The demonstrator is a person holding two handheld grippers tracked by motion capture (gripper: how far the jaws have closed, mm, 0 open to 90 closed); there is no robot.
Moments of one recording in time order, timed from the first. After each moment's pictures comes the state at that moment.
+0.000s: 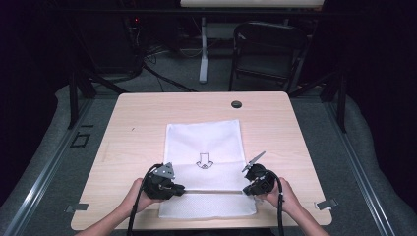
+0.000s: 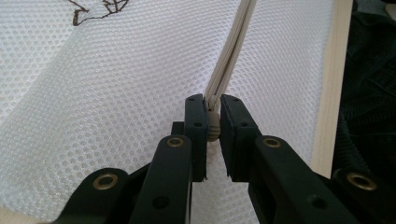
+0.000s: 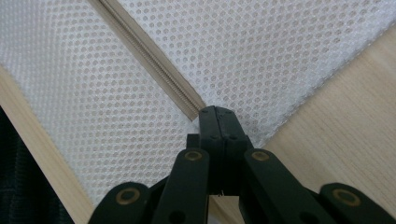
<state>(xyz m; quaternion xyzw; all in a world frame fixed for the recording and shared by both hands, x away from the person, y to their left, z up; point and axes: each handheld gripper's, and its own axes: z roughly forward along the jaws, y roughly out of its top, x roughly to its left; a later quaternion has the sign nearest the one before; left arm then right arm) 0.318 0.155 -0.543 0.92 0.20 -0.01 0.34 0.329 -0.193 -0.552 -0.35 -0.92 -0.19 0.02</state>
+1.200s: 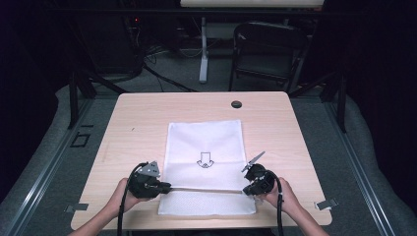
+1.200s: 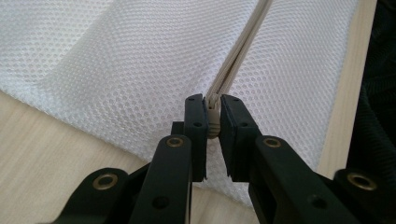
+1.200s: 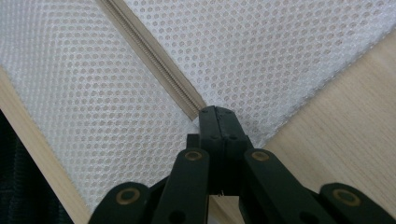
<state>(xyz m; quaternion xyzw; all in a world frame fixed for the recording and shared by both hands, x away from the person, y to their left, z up) 0.318 0.193 -0.542 0.92 0.22 0.00 0.34 0.328 -0.192 -0.552 -0.35 -0.92 -0.19 0.01</state>
